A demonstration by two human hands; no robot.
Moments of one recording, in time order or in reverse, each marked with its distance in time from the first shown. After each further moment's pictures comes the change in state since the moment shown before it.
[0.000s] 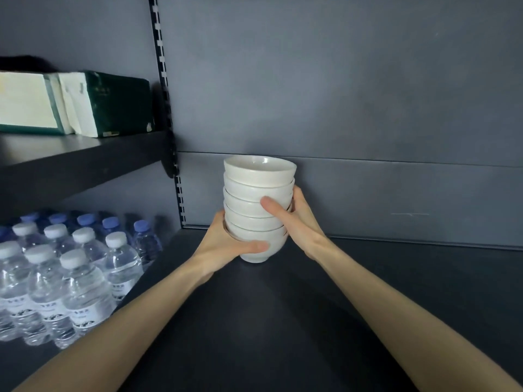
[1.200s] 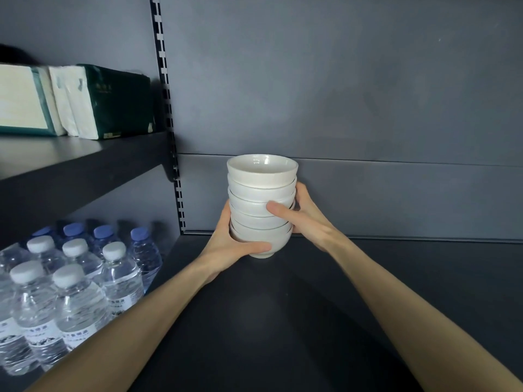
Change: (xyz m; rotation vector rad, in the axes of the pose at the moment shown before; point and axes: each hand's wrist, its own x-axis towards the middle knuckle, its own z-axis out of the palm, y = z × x) left_hand 0.025 -0.022 -0.021 -0.090 -0.113 0.090; right_hand 0.014 -0.009 0.008 -0.106 -0.046 0.062
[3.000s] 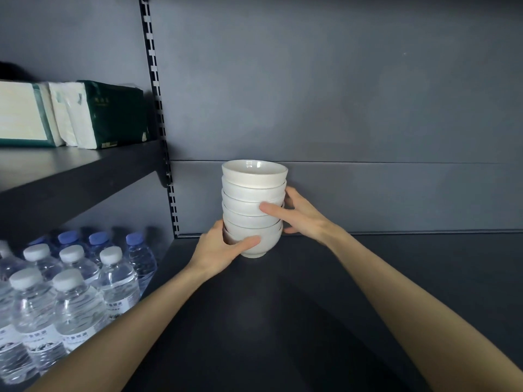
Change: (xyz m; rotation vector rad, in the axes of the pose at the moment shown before) left_hand -0.019 0.023 0.001 0.442 0.098 -0.155; right_hand -0.014 -0.011 -0.013 -0.174 -0.009 0.105
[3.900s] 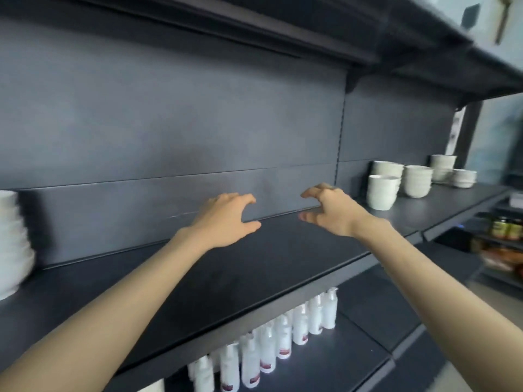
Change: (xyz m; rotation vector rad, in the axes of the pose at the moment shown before) left_hand -0.117 0.321 0.266 0.509 -0.299 0.773; right_hand -0.340 0.020 -0.355 -1.053 0.499 0.283
